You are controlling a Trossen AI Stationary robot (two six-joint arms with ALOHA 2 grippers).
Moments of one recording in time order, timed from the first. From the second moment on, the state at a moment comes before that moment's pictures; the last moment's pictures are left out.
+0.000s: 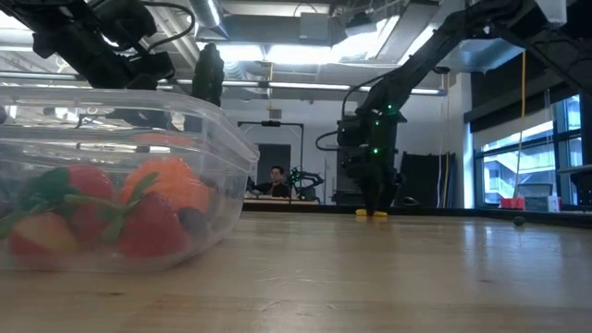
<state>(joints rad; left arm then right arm) 0.32 0.79 0.43 -0.32 -0.22 -0.08 -0.76 2.12 1.51 -0.83 -0.03 -0.06</state>
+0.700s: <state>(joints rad) 0.32 0.79 0.43 -0.32 -0.22 -0.08 -0.75 2.14 1.53 -0.84 -0.03 -0.06</state>
